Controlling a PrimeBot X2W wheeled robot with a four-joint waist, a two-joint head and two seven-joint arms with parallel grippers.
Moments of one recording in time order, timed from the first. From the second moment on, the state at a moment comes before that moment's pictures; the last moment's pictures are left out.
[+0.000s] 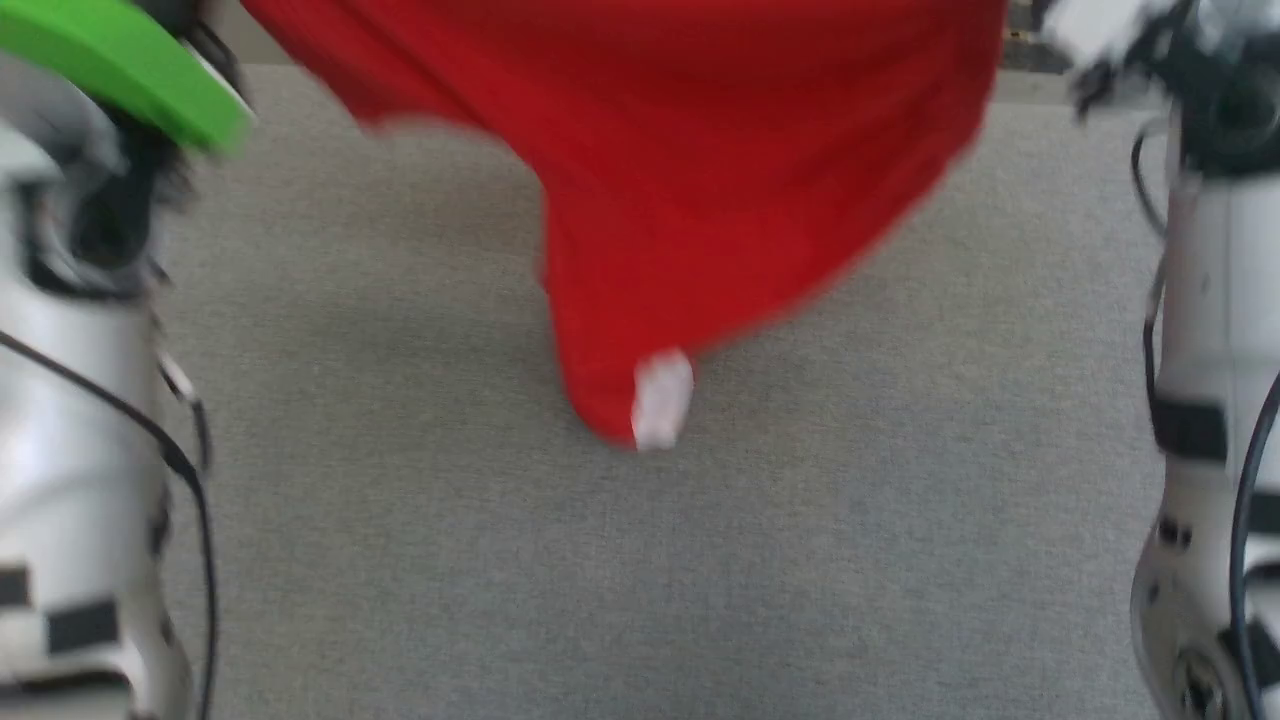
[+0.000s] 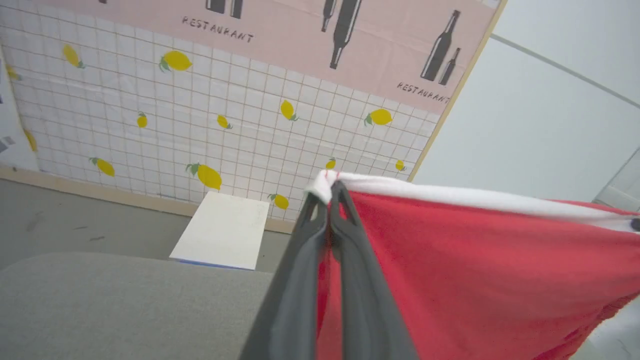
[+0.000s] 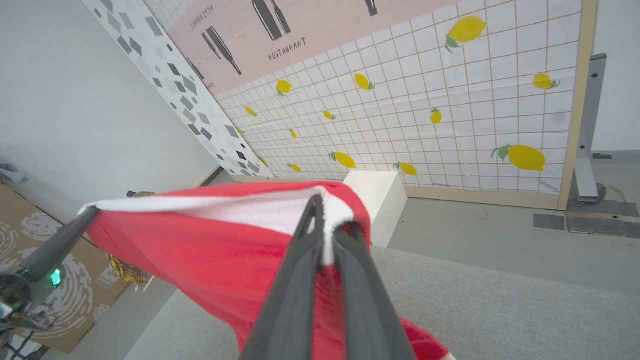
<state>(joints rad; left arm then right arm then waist) -0.86 0.31 -0.02 0.20 -0.67 -0.07 0.36 -1.03 -0.05 -0.11 0.35 0.57 0.13 0.67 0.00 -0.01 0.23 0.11</state>
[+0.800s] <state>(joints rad) -0.98 0.41 -0.07 0.57 -0.62 -0.12 -0.01 -1.05 -0.04 0.12 0.52 0.73 0.13 0.38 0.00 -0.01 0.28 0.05</state>
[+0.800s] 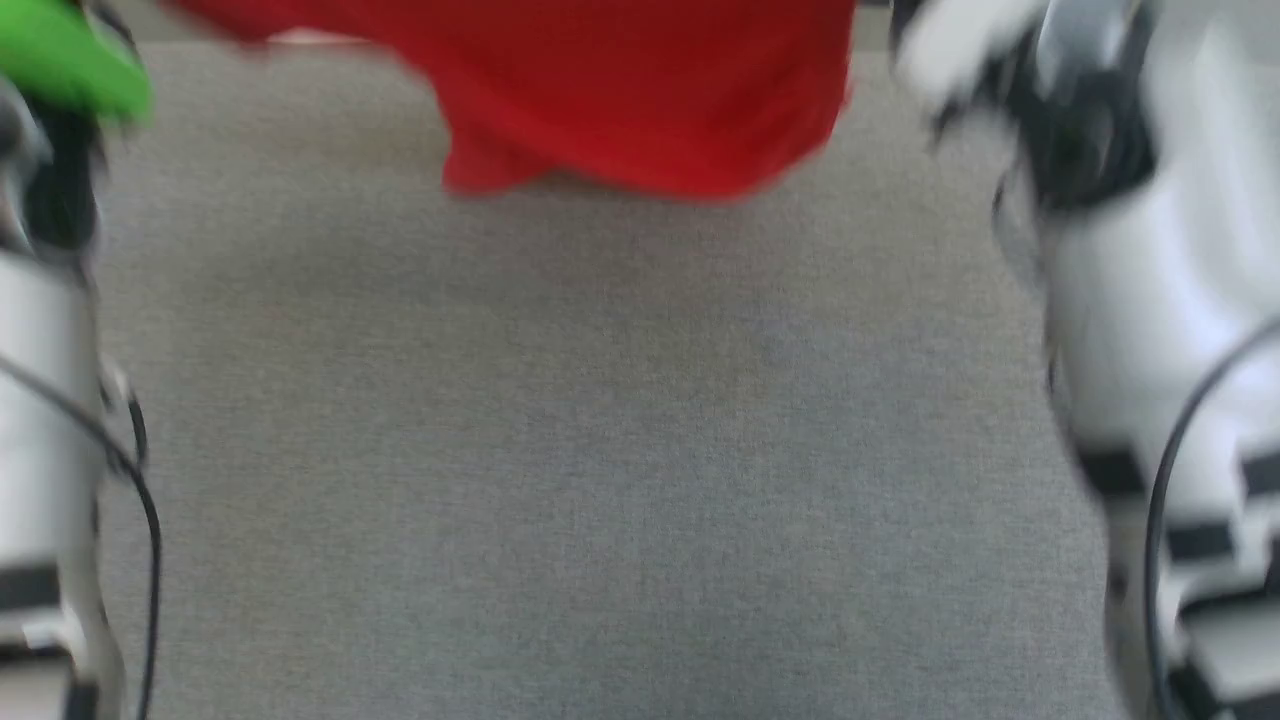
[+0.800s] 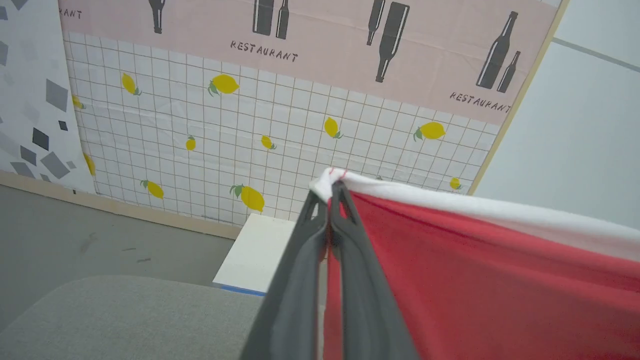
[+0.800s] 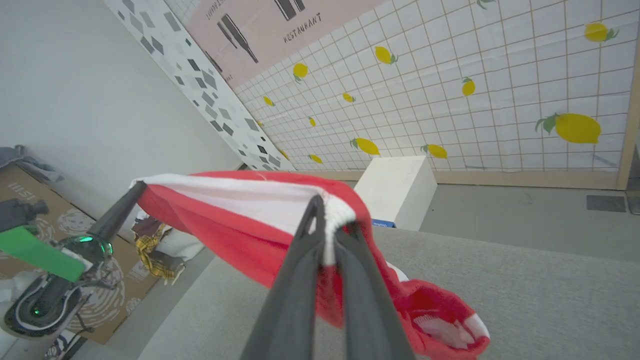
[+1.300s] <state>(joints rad) -0.10 0.32 -0.03 0.05 -0.73 0.10 0.13 -0.16 -0.13 0.09 -0.03 0.72 0.13 0.72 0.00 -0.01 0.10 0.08</state>
